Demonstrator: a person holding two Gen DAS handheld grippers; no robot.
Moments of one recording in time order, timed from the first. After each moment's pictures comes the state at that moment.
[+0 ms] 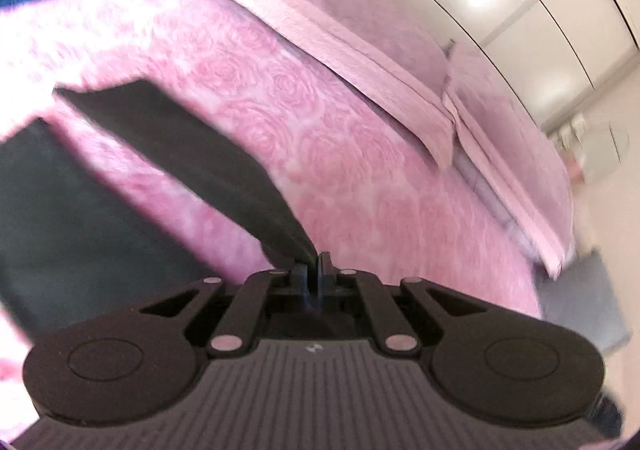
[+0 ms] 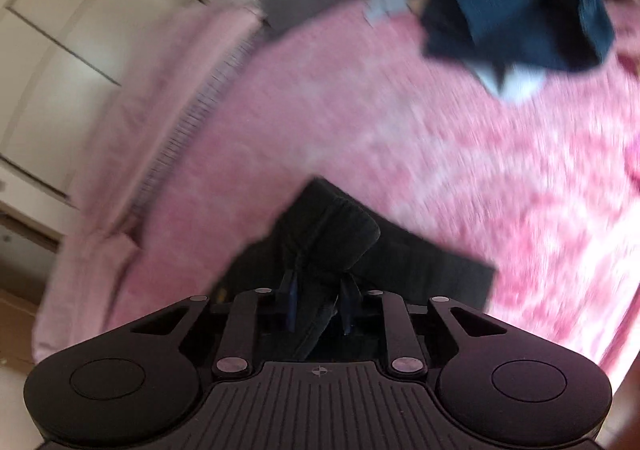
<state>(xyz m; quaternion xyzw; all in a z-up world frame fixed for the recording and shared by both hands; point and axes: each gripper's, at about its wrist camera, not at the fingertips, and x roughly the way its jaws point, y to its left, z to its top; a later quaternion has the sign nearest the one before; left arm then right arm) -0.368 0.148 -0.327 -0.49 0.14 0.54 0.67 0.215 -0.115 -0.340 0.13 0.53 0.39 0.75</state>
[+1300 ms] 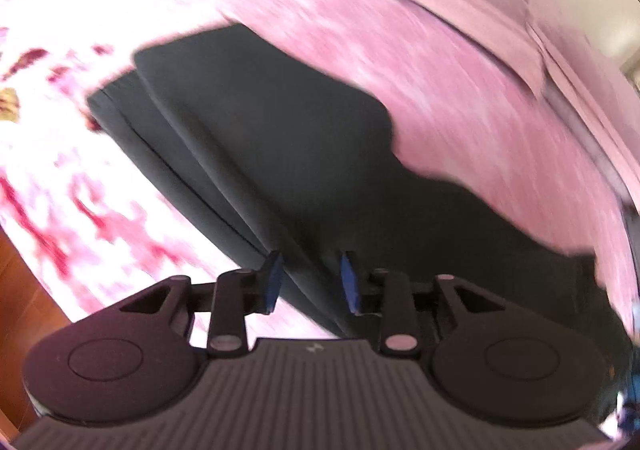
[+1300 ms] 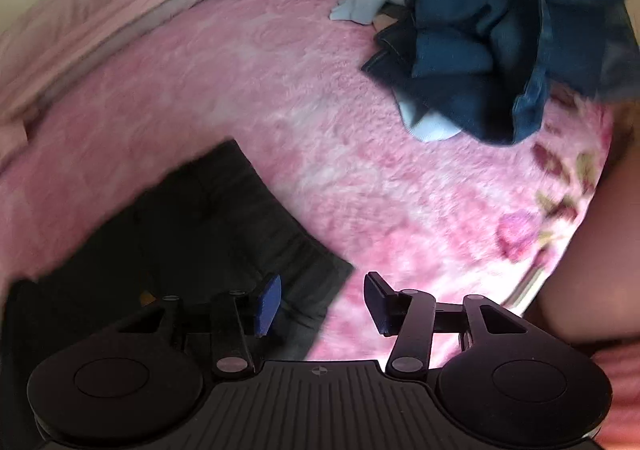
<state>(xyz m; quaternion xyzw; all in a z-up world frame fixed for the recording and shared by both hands) -0.425 0.094 -0.370 -0.48 0.21 0.62 0.58 0.189 -0.100 -0.333 -0.10 0.52 0.30 0.79</state>
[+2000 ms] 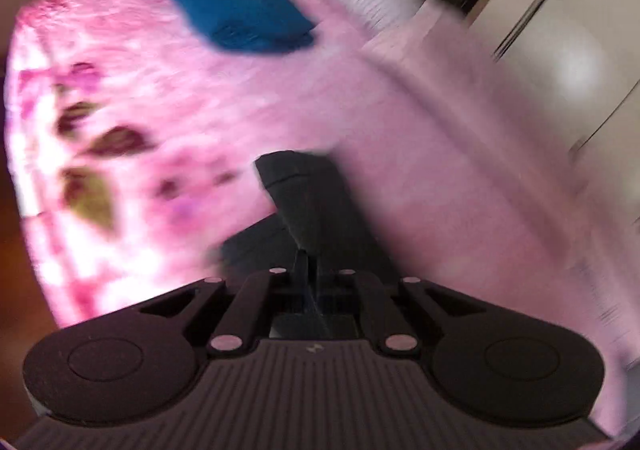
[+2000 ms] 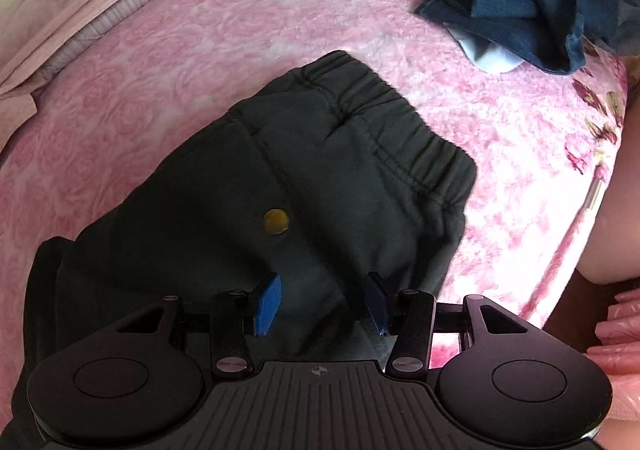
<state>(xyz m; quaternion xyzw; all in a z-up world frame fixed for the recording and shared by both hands) -0.559 0.113 -0.375 -0.47 0.09 0.70 0.53 0.092 -0.042 -0.359 -0.12 0.54 0.29 0.78</state>
